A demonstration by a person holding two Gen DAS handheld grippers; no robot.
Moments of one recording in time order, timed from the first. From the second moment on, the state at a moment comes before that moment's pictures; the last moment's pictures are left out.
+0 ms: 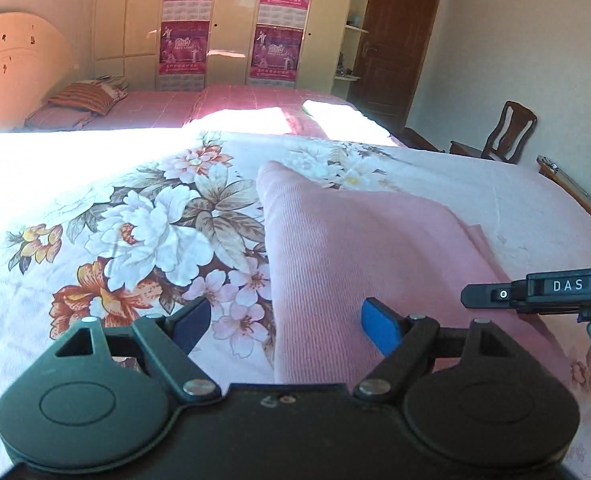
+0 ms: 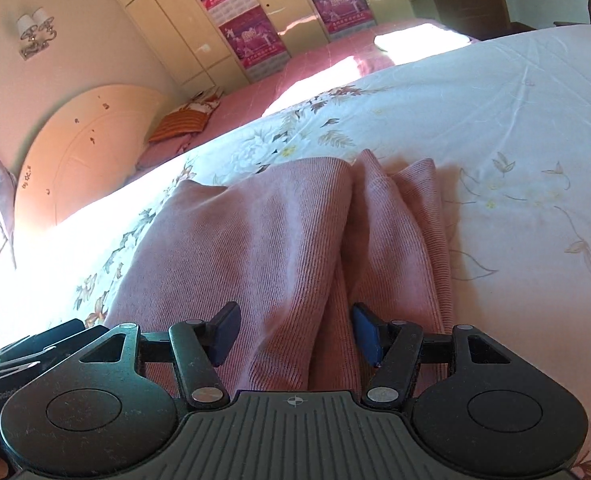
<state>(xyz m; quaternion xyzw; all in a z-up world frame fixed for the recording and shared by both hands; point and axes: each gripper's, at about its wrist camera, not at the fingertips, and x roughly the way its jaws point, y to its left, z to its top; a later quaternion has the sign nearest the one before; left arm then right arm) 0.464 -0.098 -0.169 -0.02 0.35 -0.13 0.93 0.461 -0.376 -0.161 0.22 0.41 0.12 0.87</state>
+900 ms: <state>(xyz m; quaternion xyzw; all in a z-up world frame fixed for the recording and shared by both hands) 0.454 -0.135 -0.193 -0.04 0.38 -0.18 0.90 0.436 -0.411 -0.150 0.19 0.39 0.07 0.90</state>
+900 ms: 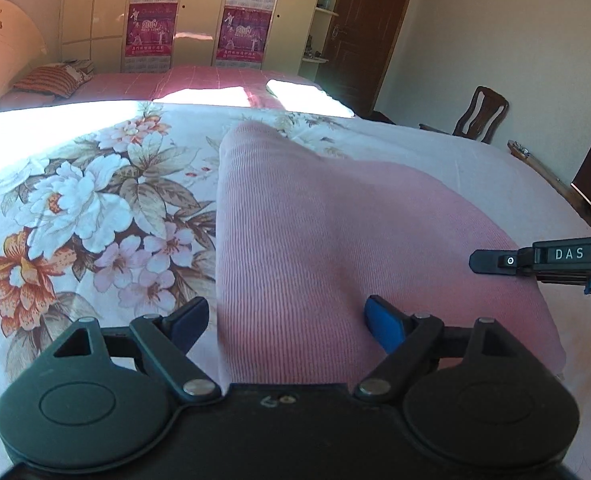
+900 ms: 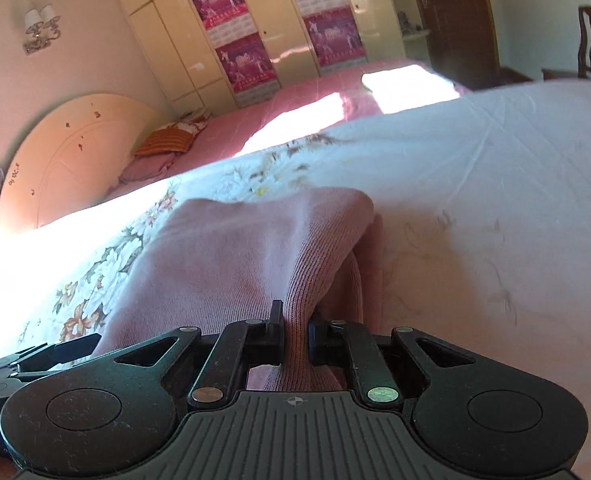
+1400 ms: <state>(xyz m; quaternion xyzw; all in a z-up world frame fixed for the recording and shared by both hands) 0.451 -0.130 -0.193 -0.05 0.40 -0.18 0.90 0.384 -0.394 -0.149 0.14 0.43 0.05 0.89</state>
